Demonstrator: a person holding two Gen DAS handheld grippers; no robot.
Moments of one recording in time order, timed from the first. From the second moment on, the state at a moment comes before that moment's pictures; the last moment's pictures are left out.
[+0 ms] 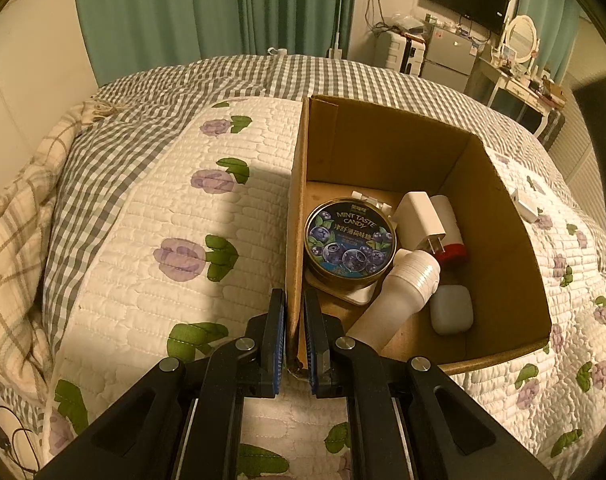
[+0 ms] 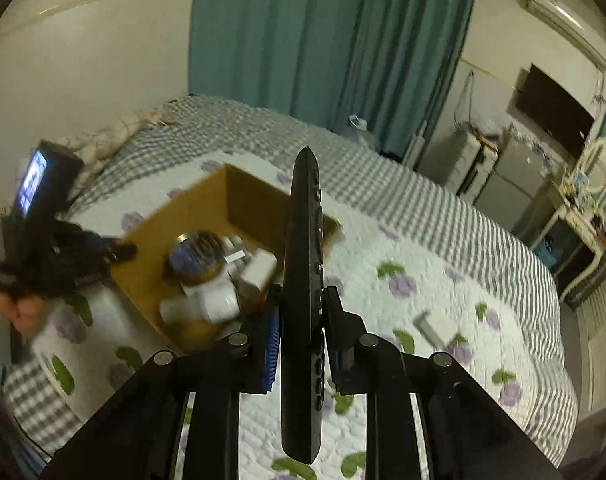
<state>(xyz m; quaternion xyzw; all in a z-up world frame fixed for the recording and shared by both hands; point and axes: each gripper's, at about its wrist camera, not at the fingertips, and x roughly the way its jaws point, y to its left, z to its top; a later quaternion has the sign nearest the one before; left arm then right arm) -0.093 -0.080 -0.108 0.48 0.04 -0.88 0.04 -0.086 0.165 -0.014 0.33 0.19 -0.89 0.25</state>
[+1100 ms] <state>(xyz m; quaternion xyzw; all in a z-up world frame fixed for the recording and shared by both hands) -0.094 -0.081 -0.104 0.47 0.04 -0.88 0.03 -0.132 0.067 -0.109 0.41 0.14 -0.85 0.30</state>
